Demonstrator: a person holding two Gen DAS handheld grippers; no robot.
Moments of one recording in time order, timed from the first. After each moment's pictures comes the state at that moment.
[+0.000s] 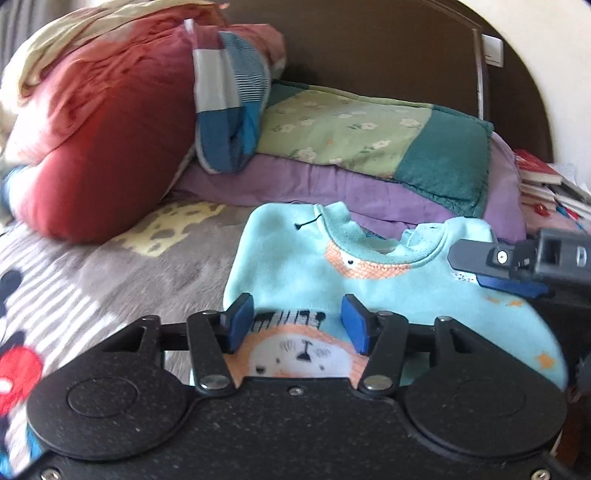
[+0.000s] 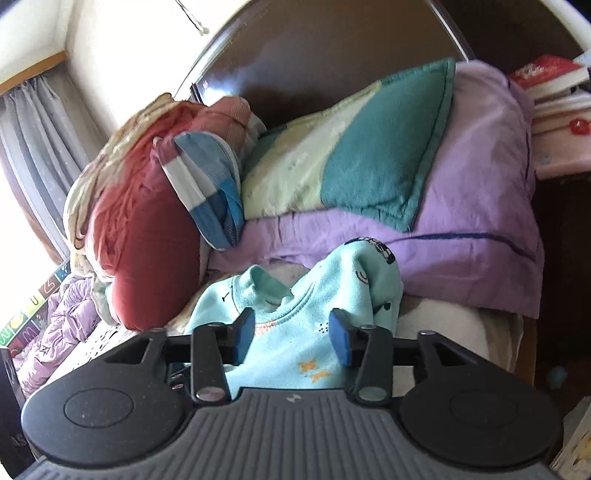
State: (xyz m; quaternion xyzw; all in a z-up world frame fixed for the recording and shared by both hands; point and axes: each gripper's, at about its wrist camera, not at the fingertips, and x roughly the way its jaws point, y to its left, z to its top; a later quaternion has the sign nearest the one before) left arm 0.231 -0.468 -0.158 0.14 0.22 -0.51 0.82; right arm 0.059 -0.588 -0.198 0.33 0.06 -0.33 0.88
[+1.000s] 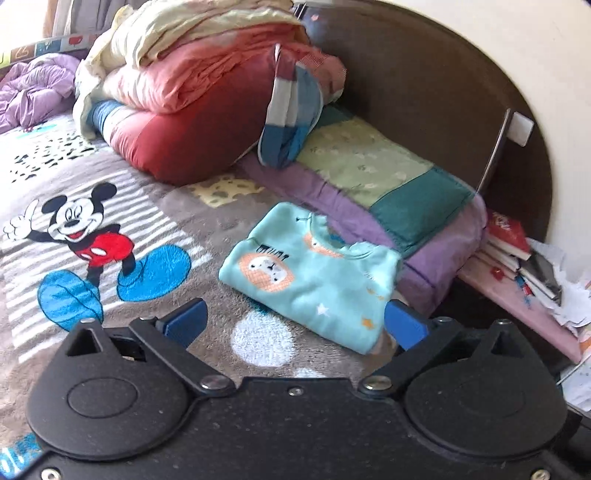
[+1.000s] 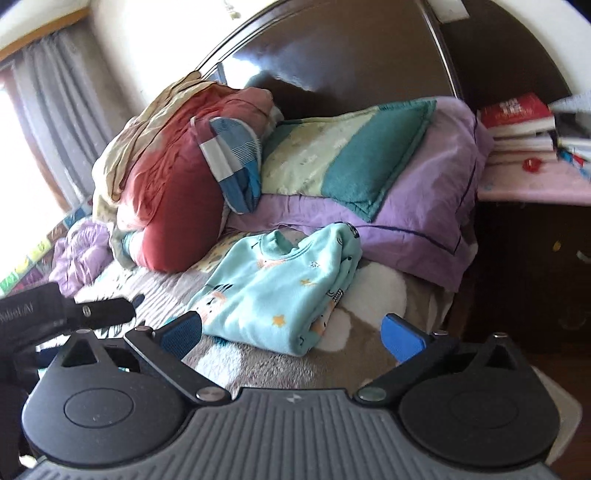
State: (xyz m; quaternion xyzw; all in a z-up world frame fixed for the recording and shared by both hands) left arm 0.137 -0.346 -0.045 0.04 0.32 -0.43 0.84; right arm -0.049 -0.502 -0.114 0.30 0.15 -0.31 0.89
